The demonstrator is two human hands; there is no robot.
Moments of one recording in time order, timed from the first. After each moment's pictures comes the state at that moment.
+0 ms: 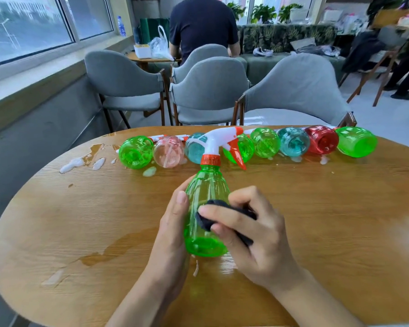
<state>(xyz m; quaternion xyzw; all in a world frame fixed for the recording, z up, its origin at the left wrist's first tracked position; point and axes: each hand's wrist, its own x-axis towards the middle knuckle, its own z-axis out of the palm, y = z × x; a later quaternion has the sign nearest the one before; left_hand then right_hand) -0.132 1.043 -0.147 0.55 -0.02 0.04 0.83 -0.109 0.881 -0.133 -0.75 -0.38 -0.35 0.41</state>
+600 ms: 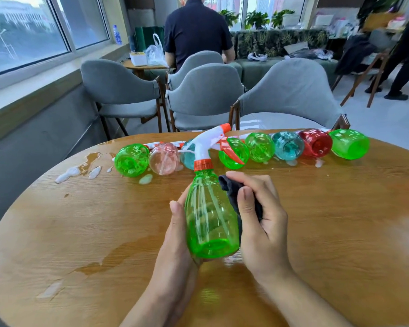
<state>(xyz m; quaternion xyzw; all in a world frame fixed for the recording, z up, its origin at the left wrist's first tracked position) -0.138 1.023 -0.138 0.54 -0.02 0.02 0.84 -0.102 0.894 -0.127 -0.69 -0.19 -0.28 0.64</state>
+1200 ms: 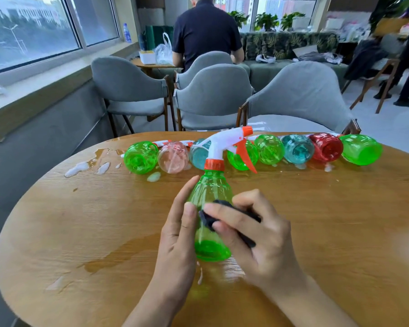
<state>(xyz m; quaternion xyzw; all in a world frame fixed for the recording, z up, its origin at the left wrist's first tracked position) -0.136 1.038 -0.139 0.62 -0.07 0.17 0.76 -0.107 0.887 -0.130 -0.76 -0.36 -0.36 0.40</state>
